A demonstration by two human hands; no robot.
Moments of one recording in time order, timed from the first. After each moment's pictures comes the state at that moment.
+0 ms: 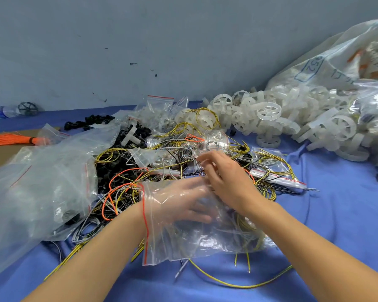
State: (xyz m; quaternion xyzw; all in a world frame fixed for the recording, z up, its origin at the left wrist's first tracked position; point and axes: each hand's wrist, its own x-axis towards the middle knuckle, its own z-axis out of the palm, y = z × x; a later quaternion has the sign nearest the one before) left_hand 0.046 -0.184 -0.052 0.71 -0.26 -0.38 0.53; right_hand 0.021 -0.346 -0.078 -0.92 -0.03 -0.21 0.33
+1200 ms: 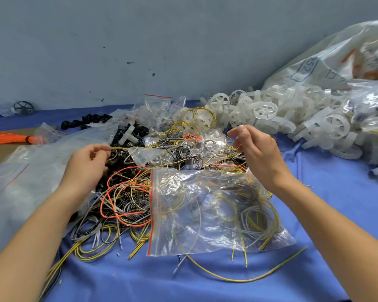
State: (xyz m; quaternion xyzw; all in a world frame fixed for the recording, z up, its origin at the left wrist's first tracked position) left_hand 0.145 -0.065 -0.061 0.85 -0.05 0.11 0.52; right_hand 0.018 -0.402 -0.053 -0.85 0.03 -0.33 0.41
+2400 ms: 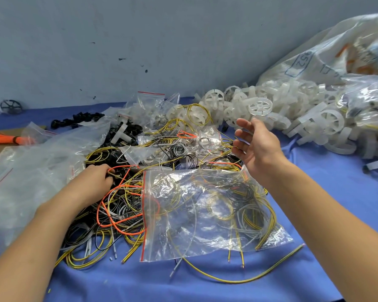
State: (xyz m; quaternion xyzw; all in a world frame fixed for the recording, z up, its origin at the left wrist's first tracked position) left_hand 0.156 -0.070 -0.084 0.99 -0.13 0.01 0.10; right_hand 0.029 -0.389 -0.026 -0.50 0.23 -0.22 0.80
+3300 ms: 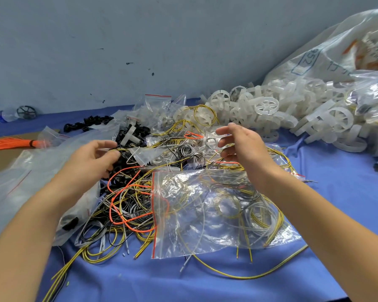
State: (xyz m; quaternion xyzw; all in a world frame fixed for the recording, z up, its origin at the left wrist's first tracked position) left_hand 0.119 -0.064 -0.029 0.85 -0.13 0.02 0.50; right_hand 0.023 -0.362 -0.031 -0.68 0.11 -0.18 0.70
